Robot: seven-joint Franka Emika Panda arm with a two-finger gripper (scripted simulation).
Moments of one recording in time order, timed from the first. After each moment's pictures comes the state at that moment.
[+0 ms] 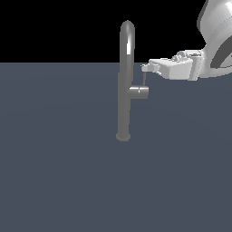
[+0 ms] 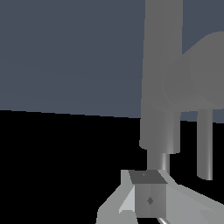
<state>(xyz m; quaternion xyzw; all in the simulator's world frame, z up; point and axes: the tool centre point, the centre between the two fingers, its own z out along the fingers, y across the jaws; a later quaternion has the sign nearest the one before) 0.019 -0.093 0.270 -0.53 0.50 0.47 0.50</state>
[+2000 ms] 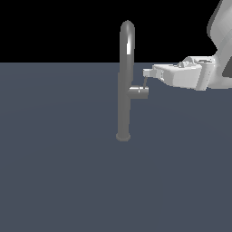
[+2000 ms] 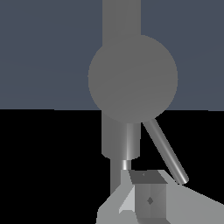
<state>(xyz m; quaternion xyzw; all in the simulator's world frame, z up) -0.029 -0.089 0.260 -0.49 0.52 0.48 0.52</state>
